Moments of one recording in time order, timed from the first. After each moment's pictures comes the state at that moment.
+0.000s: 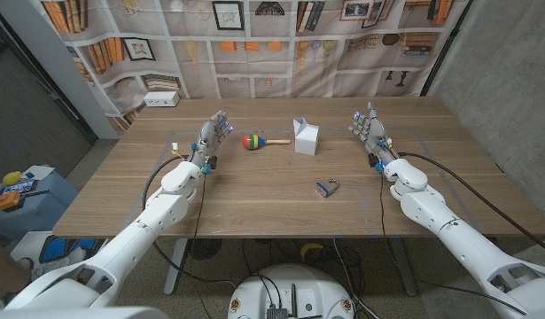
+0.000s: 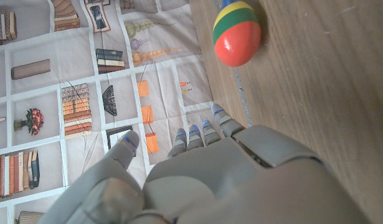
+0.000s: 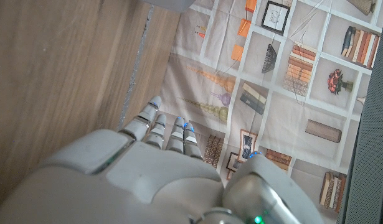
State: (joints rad) left arm 0.84 0.50 0.37 -1.29 -0.65 -0.30 -0.03; left_hand 0.06 0.09 0.60 0.12 0.19 -0.01 0.02 0.18 0.17 -0.04 0.02 0.19 0.17 -0.04 0.01 0.18 0.17 0.06 0.00 0.25 0.17; right arm -0.84 -0.52 -0.37 -1.31 0.64 0.29 0.03; right_hand 0.24 0.09 0.04 0.14 0.27 0.10 0.03 0.17 0.17 0.13 -0.01 0.18 0.28 0.02 0.02 0.18 0.45 0.23 0.03 0.29 0.16
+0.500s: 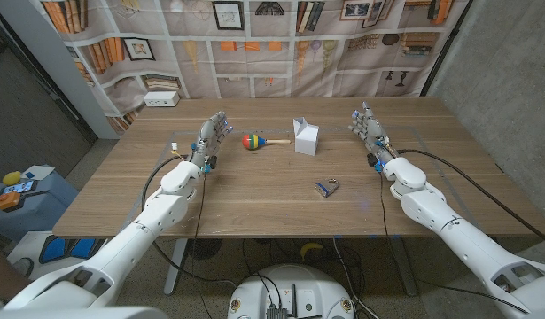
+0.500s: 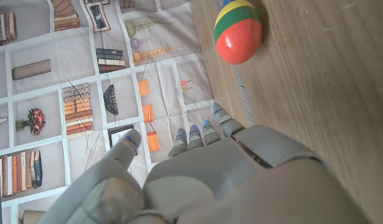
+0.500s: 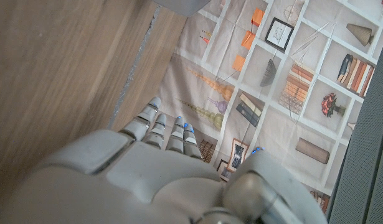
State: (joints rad) left arm 0.85 0.52 0.37 -1.33 -0.64 -0.28 0.00; left_hand 0.07 0.09 0.61 0.10 0.19 -0.01 0.02 0.18 0.17 -0.04 0.02 0.19 0.17 -0.04 0.01 0.18 0.17 0.07 0.00 0.25 0.17; right arm -0.84 -0.55 -0.40 -1.34 0.52 0.29 -0.05; right_hand 0.28 0.08 0.04 0.10 0.27 0.09 0.01 0.17 0.17 0.13 -0.01 0.18 0.26 0.02 0.02 0.19 0.42 0.21 0.01 0.26 0.16
